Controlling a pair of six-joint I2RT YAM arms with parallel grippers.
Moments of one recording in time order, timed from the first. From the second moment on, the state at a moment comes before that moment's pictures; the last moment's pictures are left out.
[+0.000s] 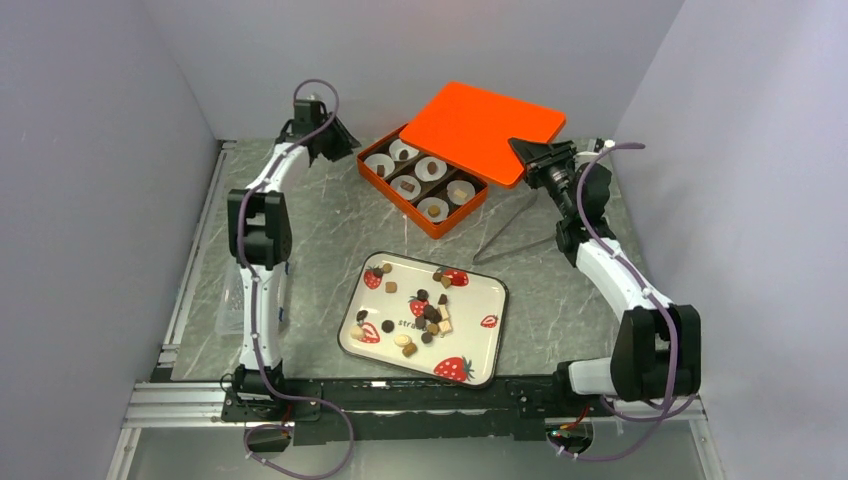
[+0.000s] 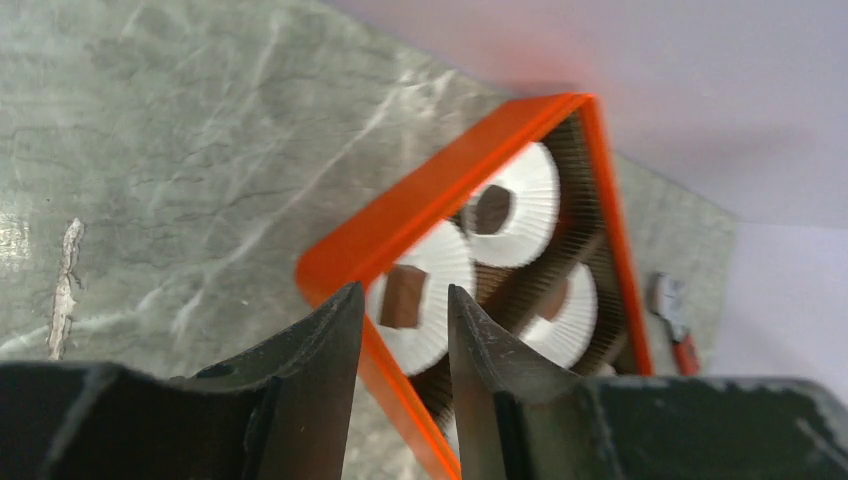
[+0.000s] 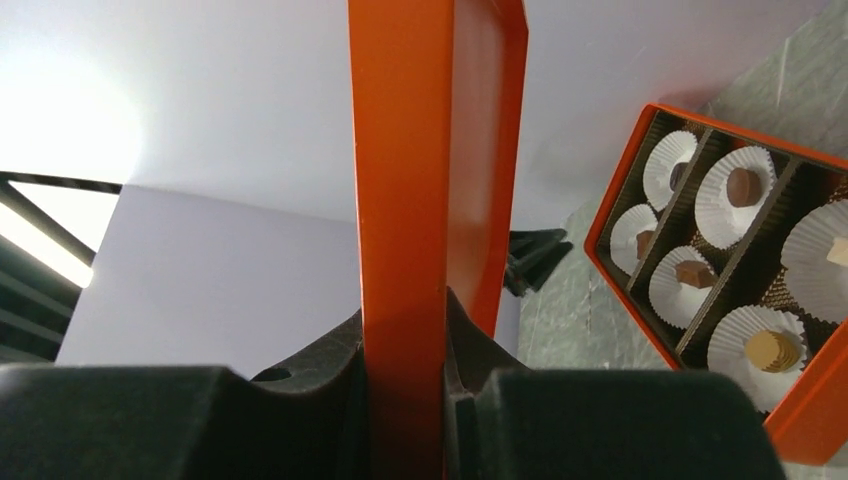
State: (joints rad) left arm -0.09 2.39 2.13 -0.32 0.29 -0.72; right arm 0.08 1.35 0.87 0.58 -0.26 1.38
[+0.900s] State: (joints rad) left arm -0.15 2.47 2.16 -0.35 0.12 -0.66; right arm 0.08 1.29 0.87 0.48 -0.29 1.27
